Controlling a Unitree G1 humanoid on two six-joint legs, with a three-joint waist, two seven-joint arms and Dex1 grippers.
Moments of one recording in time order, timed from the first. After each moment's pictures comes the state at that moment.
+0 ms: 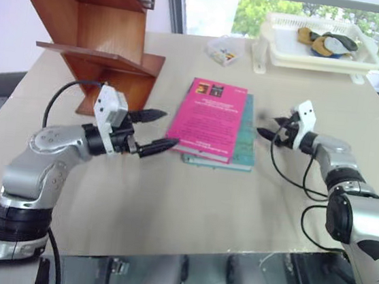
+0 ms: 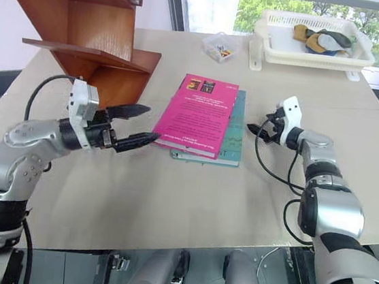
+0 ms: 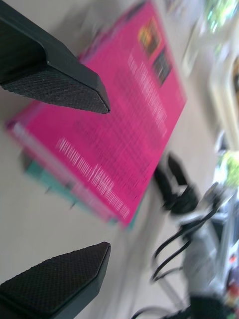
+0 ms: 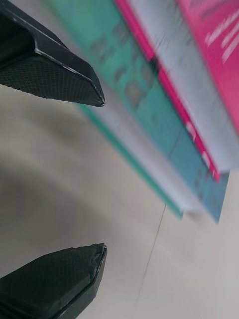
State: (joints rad) left arm -0.35 0.70 0.19 -0.18 -0.59 0.52 -0.97; right arm -1.02 -0.42 -0.15 1.29 0.01 -0.11 0.92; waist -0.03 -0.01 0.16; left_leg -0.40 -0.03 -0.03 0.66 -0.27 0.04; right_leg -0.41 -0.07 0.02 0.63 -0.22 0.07
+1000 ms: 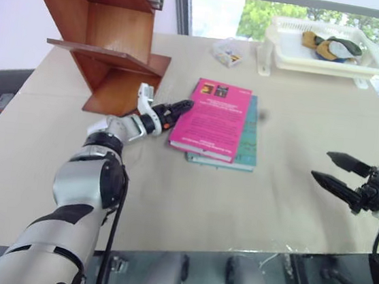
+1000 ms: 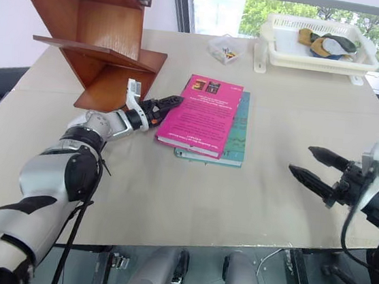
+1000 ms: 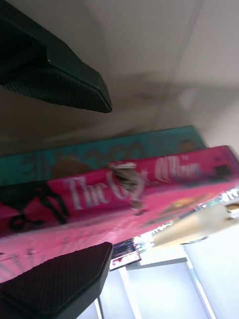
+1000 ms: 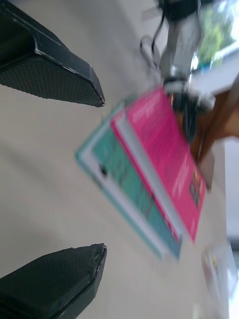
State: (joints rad) left arm -1.11 0.41 0.34 1.29 -0.51 0.67 -0.85; right arm 0.04 -0.75 -0.50 -0.36 0.87 0.68 1.05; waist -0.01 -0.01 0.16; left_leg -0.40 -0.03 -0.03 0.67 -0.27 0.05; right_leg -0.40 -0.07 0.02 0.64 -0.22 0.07
